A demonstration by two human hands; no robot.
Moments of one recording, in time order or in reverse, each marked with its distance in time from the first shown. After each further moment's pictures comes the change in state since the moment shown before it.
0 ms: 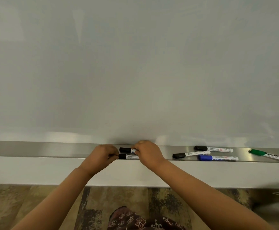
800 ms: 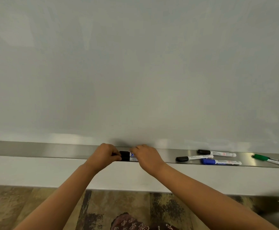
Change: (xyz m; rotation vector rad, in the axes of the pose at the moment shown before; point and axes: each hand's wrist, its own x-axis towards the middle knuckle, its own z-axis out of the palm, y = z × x) left_hand 0.006 0.003 -0.009 -0.117 -0.050 -0.291; right_hand 0.001 -0.013 0.006 -0.211 -0.023 -0.145
